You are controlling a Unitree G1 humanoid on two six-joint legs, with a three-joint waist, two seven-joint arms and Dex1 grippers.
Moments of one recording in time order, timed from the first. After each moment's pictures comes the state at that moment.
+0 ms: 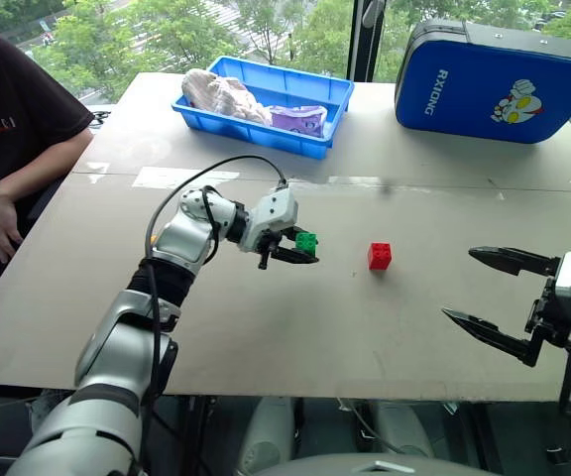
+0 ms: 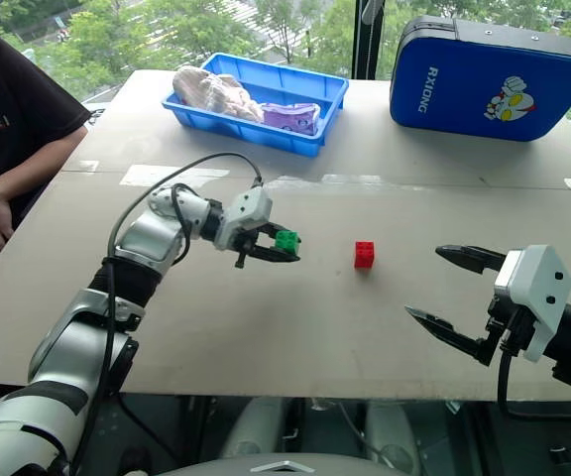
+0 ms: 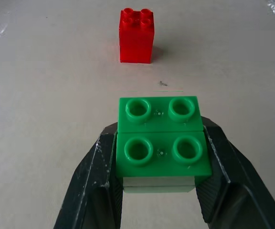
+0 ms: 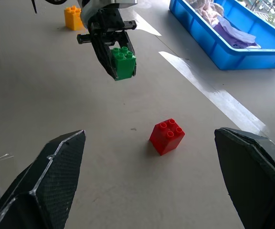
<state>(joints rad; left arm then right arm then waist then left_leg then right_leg) -0.85 0.53 -0.34 0.56 -0.15 0.05 -1.44 0.30 -0.82 -0.59 -0.88 0.72 0.58 0.89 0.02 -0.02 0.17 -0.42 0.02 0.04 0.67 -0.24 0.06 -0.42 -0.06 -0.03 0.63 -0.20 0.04</state>
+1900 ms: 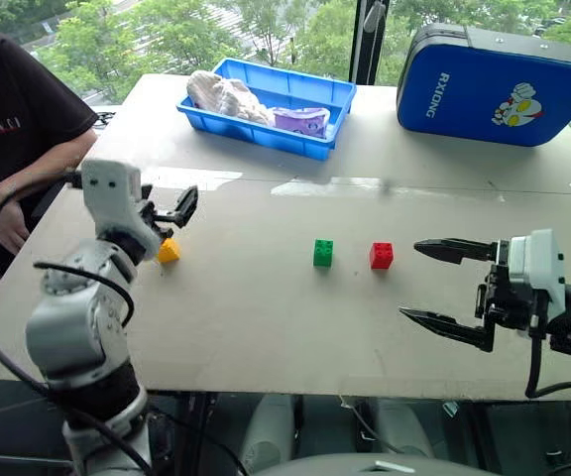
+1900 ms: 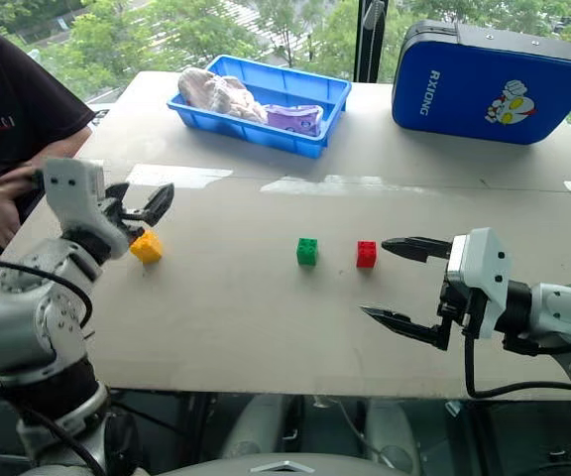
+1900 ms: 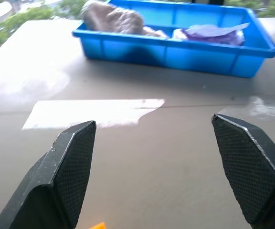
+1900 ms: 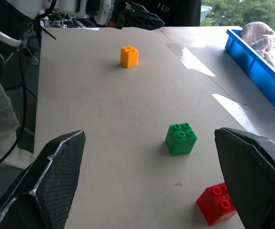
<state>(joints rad) -0.30 0.28 0.49 -0.62 -0.11 1.10 -0.25 -0.03 -0.84 -0.23 -0.74 0.78 0.52 0.91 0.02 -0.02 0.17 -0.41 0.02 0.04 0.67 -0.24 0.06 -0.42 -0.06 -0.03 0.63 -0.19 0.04</state>
